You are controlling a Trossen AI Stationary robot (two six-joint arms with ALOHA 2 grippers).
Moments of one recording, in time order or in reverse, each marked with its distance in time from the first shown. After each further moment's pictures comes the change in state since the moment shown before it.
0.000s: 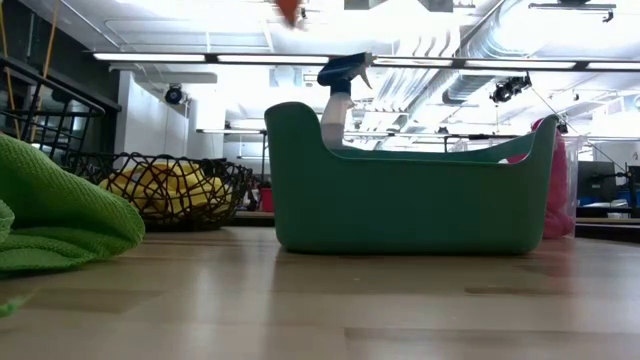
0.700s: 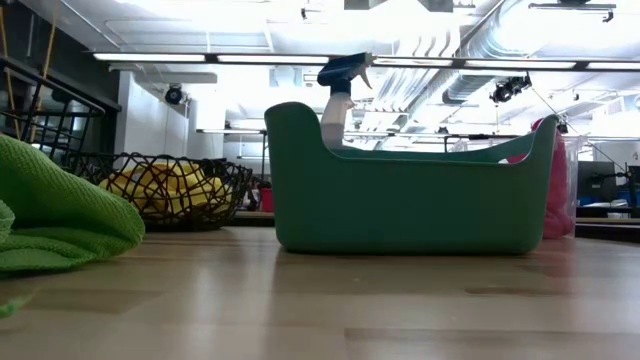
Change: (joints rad) left arm -0.734 -0.234 -0.316 -0.718 -0.538 -1.198; right arm -0.019 -0.013 0.001 -0.272 0.194 -0.027
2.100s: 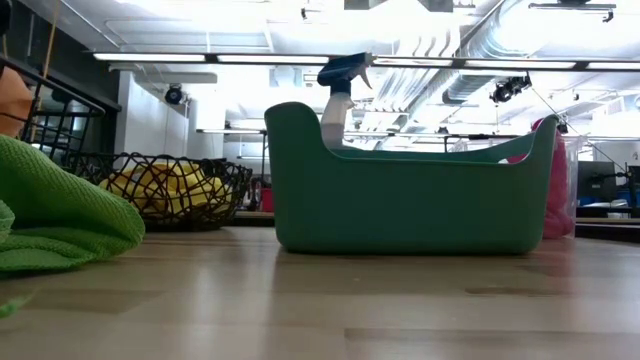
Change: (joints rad) left arm 0.152 -0.323 -0.328 0.298 0.219 -0.285; right arm -0.026 0.000 -0.001 -0.094 -0.004 0.076
